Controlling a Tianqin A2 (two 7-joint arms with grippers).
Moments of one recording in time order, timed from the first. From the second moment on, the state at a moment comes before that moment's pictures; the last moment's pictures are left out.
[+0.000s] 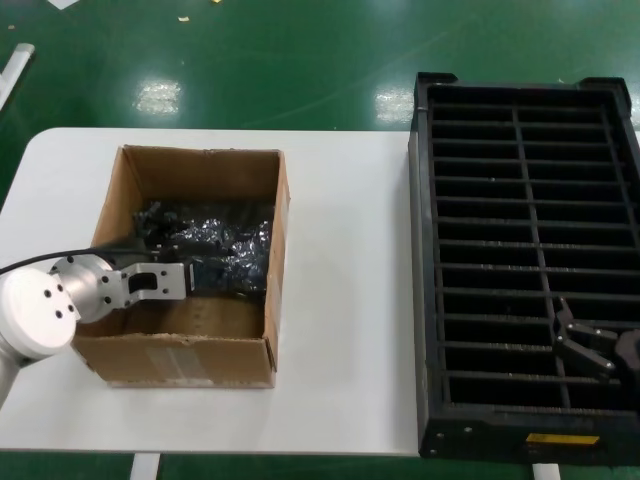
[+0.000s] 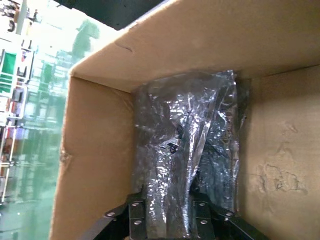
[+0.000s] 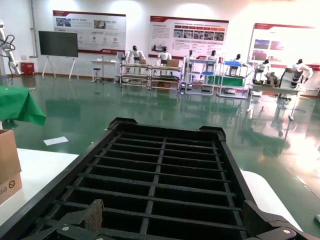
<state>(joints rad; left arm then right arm) -0.88 -0.47 2.06 -0.78 -1.11 0.41 0.38 0.03 0.32 -1.61 1.59 1.79 -0.03 0.01</state>
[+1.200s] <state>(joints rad) -0.77 -0.57 1.97 -1.10 -1.04 0.44 0.31 0.03 0.32 -1.61 1.59 1.79 -0.03 0.01</state>
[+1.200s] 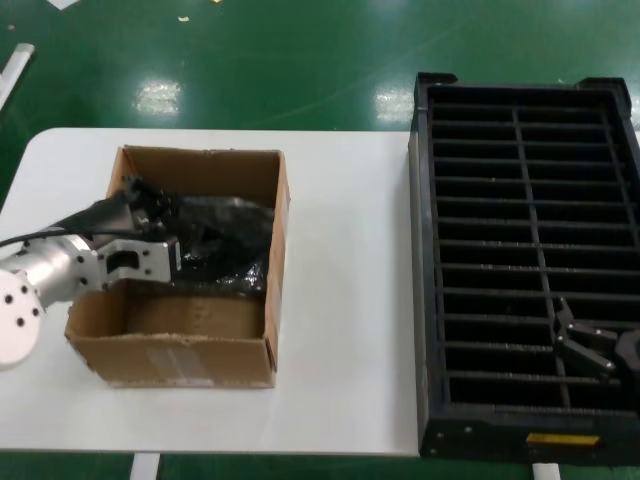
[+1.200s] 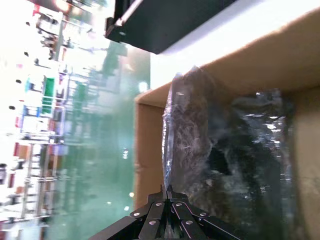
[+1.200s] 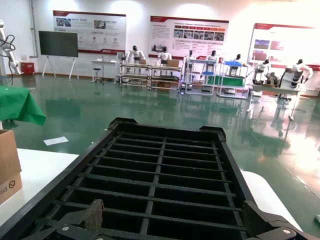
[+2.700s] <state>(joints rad) -0.36 -0.72 1.70 -1.83 -1.01 0.56 0.13 0.03 0.31 -1.60 1.59 1.79 -0.04 0.00</state>
